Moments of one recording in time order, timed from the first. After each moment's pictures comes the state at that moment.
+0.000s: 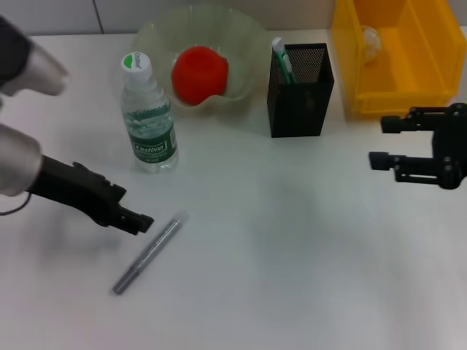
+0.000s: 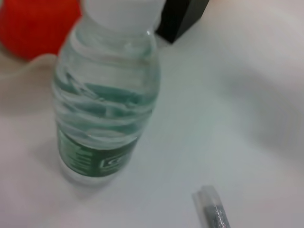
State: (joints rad) left arm -0.45 -2.07 1.22 1.33 2.43 1.61 -2.28; right arm 0.31 2.08 -0.82 -1.18 -1.91 -1.68 1.54
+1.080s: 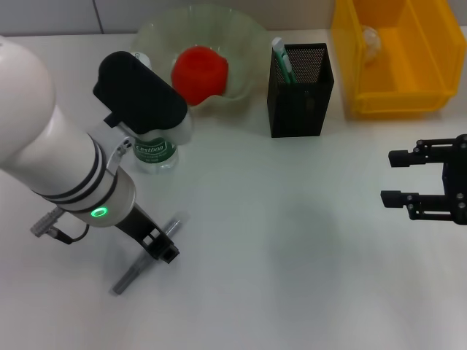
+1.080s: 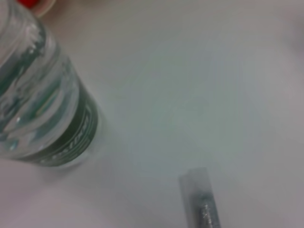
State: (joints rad) left arm -0.49 -2.08 1.82 1.49 2.70 1.52 -2.88; right arm 0.30 2.07 -0.80 -1.17 -2.00 -1.77 1.45
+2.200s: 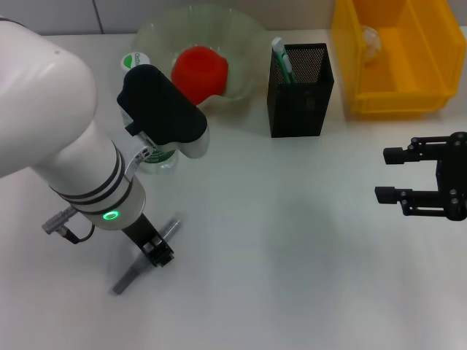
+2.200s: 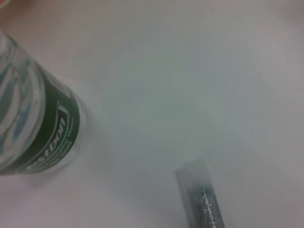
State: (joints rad) left arm -0.57 -2.08 1.88 1.37 2.71 1.51 -2.87; right arm 0.32 2.08 -0.80 -1.14 -2.00 -1.75 1.46
